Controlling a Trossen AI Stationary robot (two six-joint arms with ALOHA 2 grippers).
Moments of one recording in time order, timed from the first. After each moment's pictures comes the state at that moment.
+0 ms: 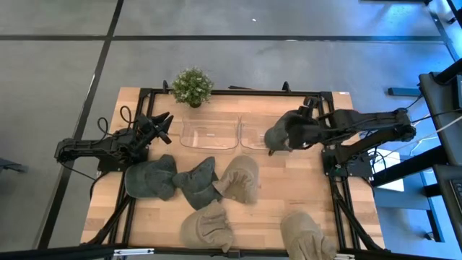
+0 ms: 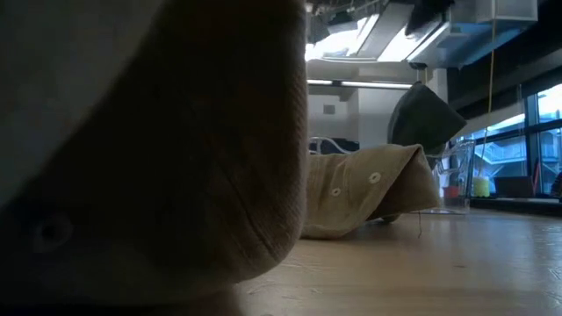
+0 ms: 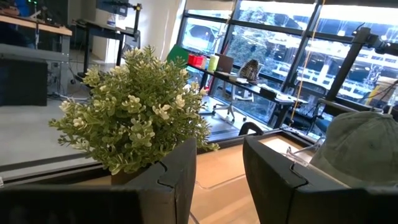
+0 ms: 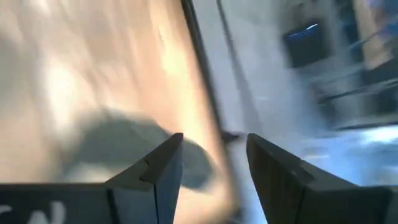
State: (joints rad) left arm 0.05 0.00 0.01 0.07 -0.82 -0.25; right arm 0.17 1.29 1.45 -1.31 0.77 0.22
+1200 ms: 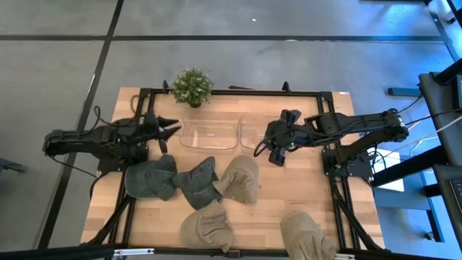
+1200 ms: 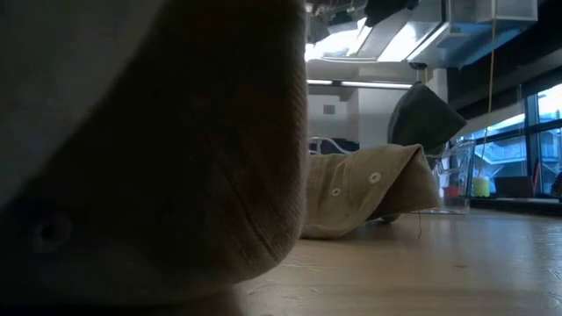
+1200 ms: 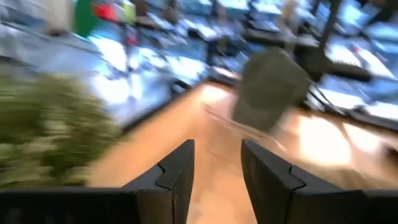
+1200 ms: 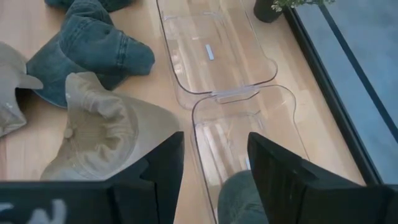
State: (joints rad) left arm 0.05 0.36 0.41 -0.25 -0.37 -0.19; right arm 0.17 1.39 1.48 -1.02 0.39 0.28
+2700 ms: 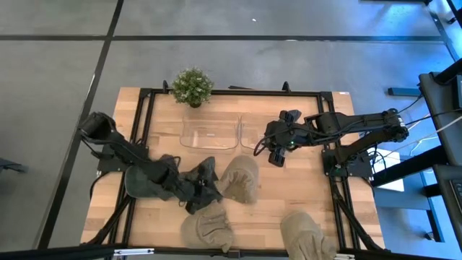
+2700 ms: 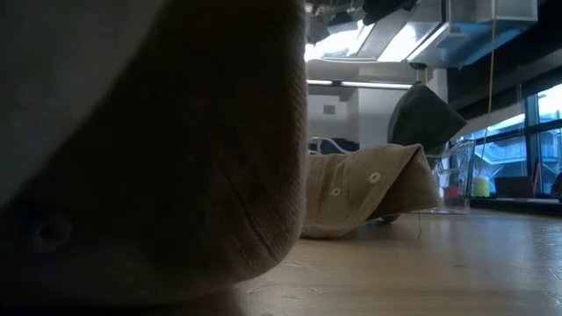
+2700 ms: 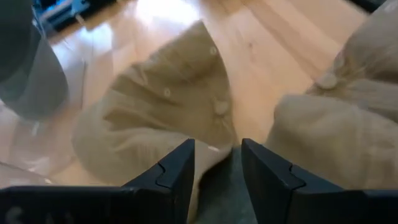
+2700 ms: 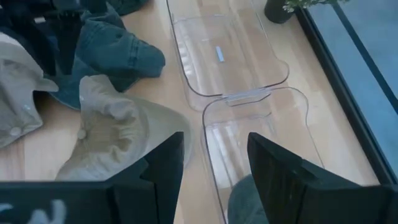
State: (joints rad) left arm -0.53 1.55 0.72 0.15 -0.42 0.11; right arm 0.17 1.39 1.48 -1.00 0.34 0.29
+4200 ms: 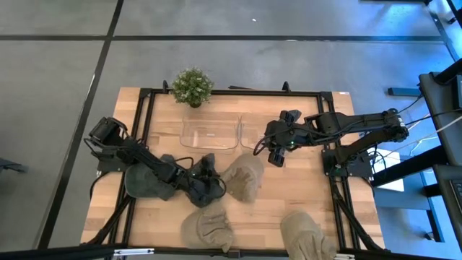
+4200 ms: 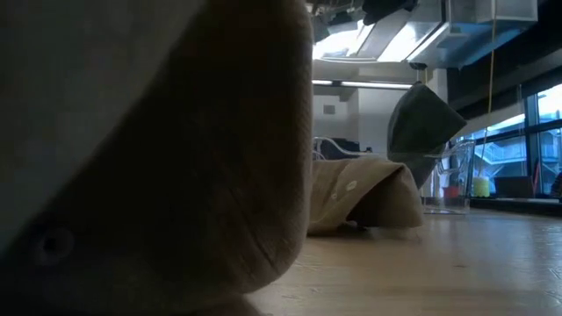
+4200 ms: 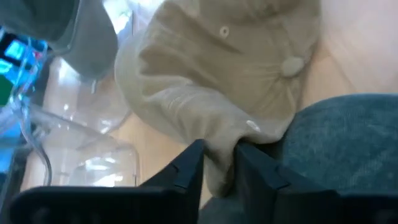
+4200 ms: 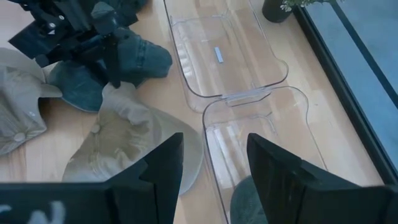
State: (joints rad) left arm -0.45 1.68 0.72 0.20 -0.61 0.24; right arm 0.17 1.39 1.48 -1.00 0.35 0.31
